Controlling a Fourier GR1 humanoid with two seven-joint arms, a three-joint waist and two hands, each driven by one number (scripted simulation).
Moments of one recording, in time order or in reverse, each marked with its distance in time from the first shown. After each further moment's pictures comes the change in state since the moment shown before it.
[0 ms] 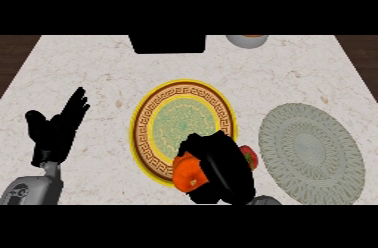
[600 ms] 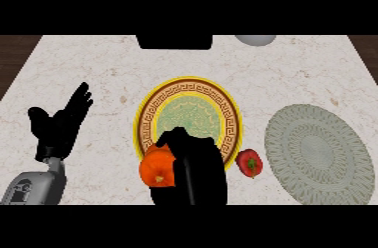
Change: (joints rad) left arm -0.030 -0.013 -0.003 0.001 -0.006 -0.010 -0.008; right arm -0.234 0.022 0.265 -0.055 0.140 -0.170 0.833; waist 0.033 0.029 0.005
